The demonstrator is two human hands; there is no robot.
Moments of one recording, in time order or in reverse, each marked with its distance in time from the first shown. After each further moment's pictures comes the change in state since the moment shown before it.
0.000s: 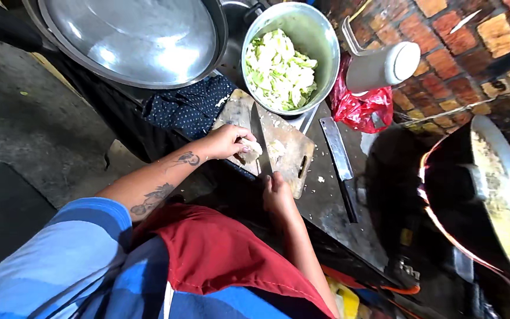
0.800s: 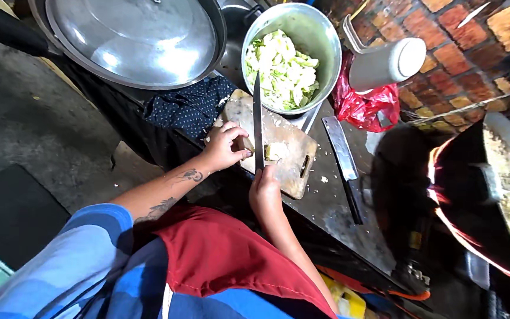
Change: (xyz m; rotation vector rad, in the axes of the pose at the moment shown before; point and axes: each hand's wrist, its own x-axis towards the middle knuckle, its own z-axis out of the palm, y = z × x) left_hand -0.016 -0.015 0.043 -0.052 0.462 0.059; right_hand -0.017 -0.034 0.033 -0.177 0.399 -0.264
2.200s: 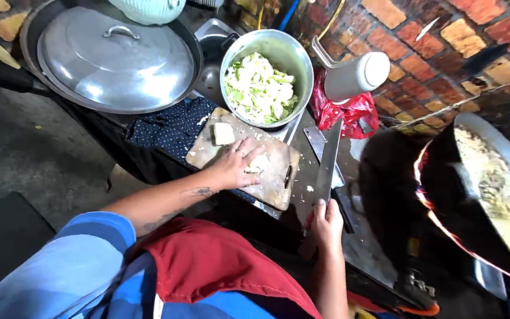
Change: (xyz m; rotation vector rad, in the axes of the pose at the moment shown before) left_hand 0.032 0.038 0.056 0.623 -0.404 0.072; right_hand -0.011 0.159 -0.095 0.389 0.164 0.304
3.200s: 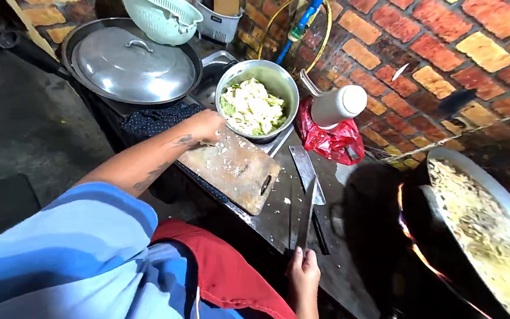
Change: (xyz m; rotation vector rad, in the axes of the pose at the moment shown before) left_hand 0.059 -0.022 -0.083 0.196 -0.065 -0.212; right_hand -0.043 0.121 -0.042 -0.065 0.050 -0.009
